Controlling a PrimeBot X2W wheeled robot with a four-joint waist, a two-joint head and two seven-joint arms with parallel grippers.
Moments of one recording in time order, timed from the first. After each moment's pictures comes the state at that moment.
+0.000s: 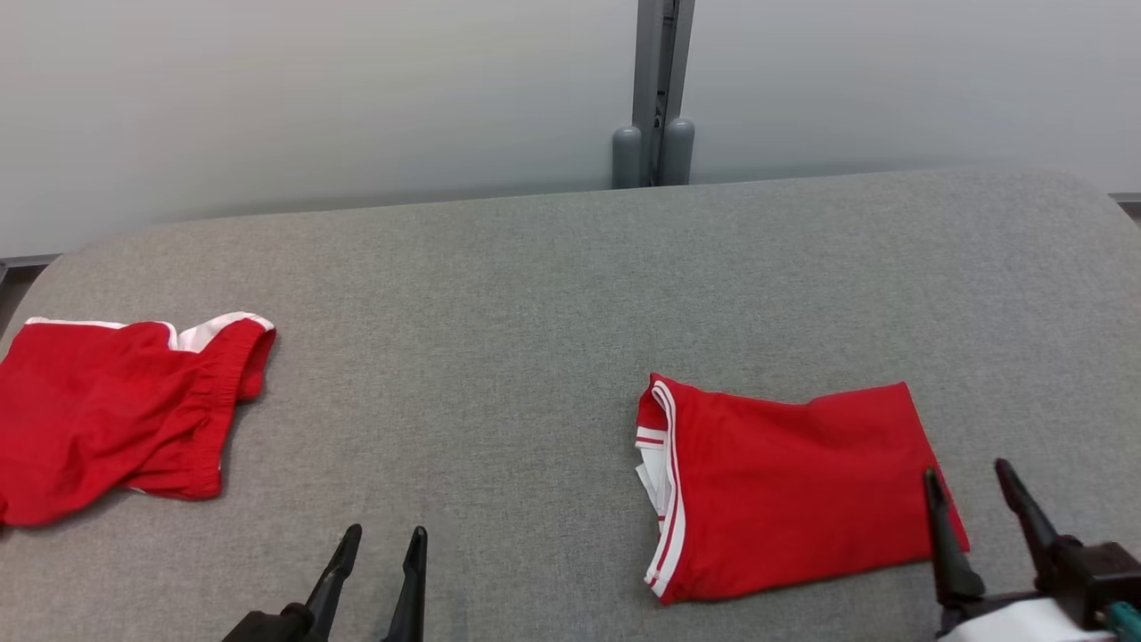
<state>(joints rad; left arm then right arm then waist) 0.14 0.05 -0.17 0.19 -0.30 -0.07 -0.26 0.07 -0.13 0.01 0.15 0.16 0.13 -0.25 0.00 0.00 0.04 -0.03</state>
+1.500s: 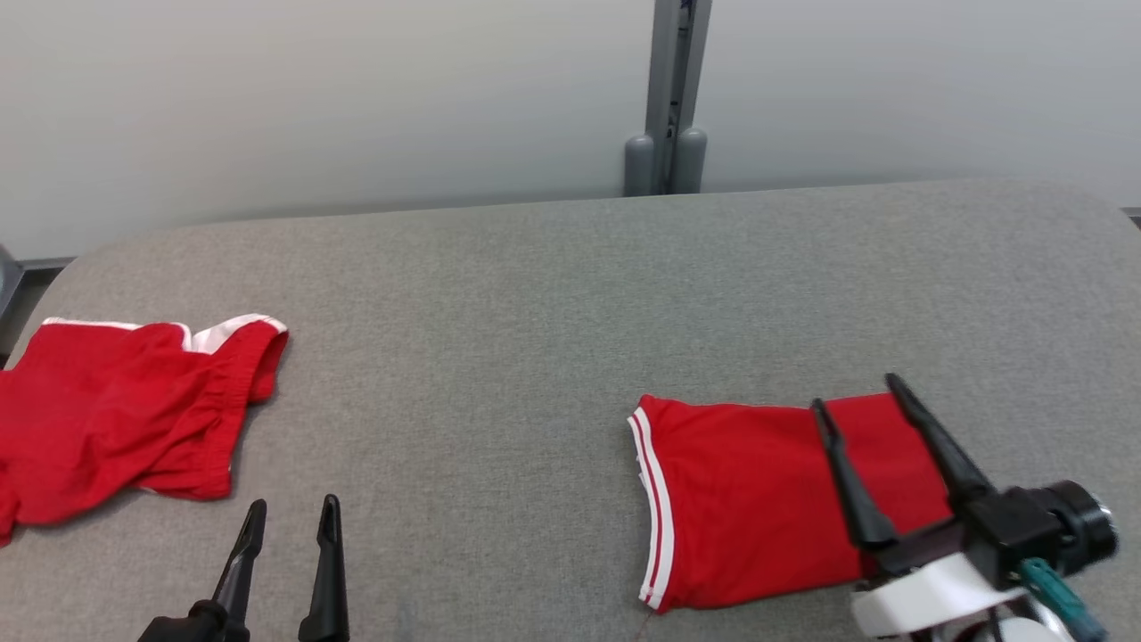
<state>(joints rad) 0.18 0.05 -0.04 0.04 -0.27 -0.02 -0.26 -0.09 -0.10 0.23 0.12 0.04 0.13 -0.26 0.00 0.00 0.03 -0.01</state>
